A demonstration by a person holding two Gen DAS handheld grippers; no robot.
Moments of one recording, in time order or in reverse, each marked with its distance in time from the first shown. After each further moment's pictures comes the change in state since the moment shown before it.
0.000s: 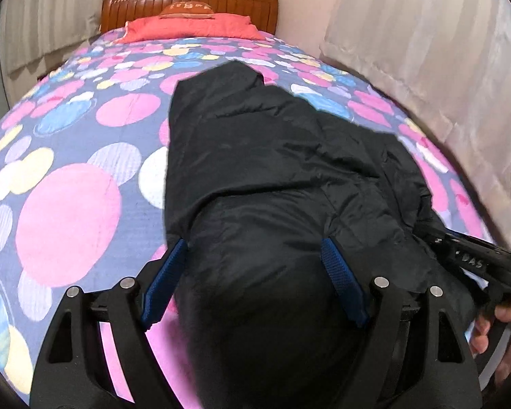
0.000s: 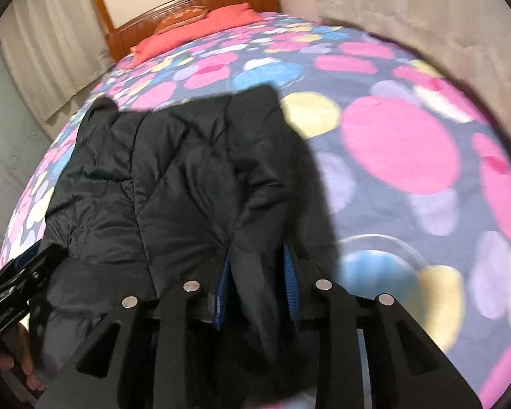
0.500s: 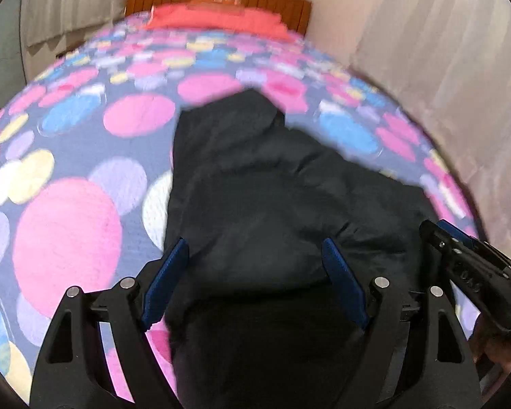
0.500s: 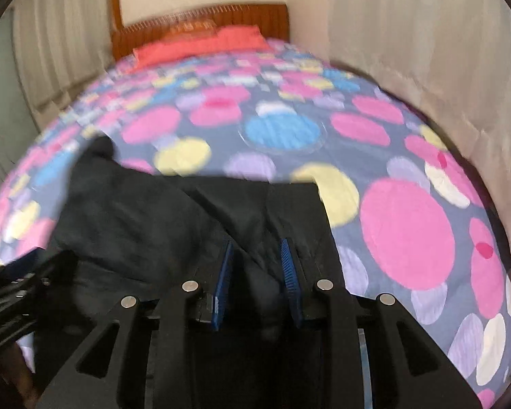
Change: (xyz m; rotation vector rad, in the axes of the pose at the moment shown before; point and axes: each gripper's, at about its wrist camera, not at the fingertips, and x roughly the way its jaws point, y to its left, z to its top) left arm 0.047 0.006 0.051 -0.113 0.055 0.063; right arm 0.036 0.057 0.057 -0.130 -0.073 -0.112
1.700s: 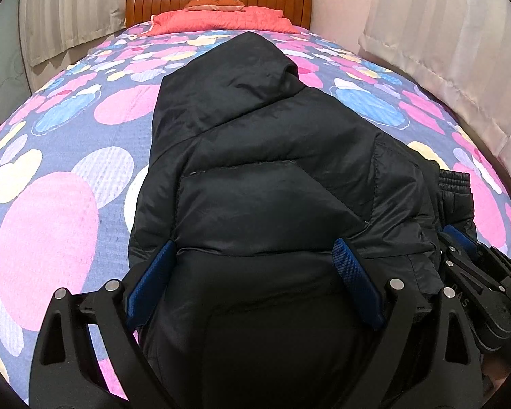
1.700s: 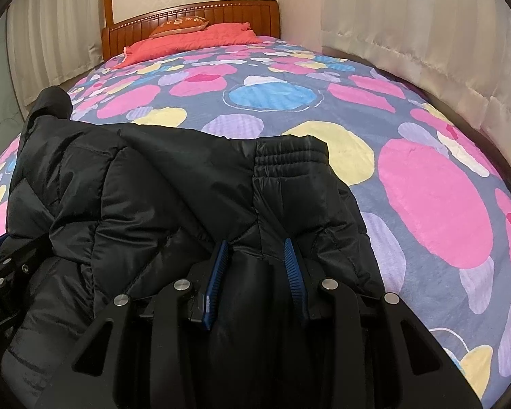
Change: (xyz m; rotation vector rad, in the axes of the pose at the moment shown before) left arm 0.050 -0.010 -0.020 0.079 -0.049 0.099; right arm 0.061 -0.007 -0.042 0.016 -0.057 -0.018
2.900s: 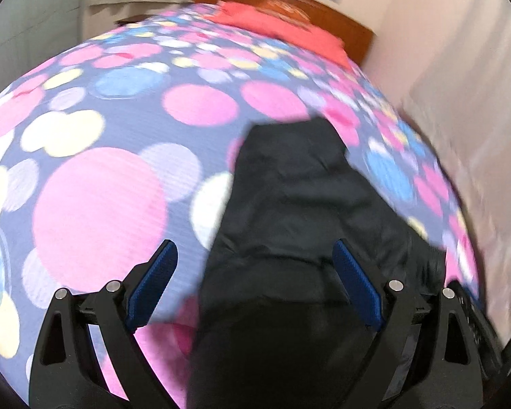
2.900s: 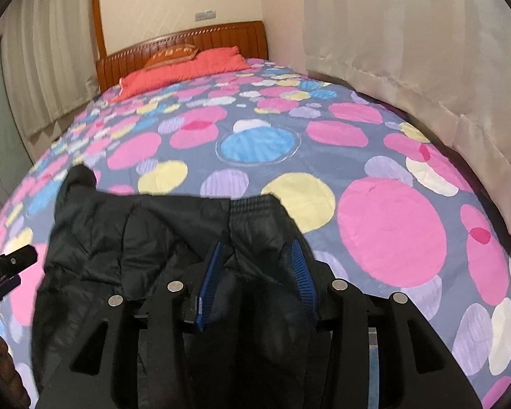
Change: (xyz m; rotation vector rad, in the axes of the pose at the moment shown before) left arm -0.072 0.070 0.023 -0.389 -0.029 0.011; right arm -0.076 -0.027 0.041 0.100 -0.065 0.028
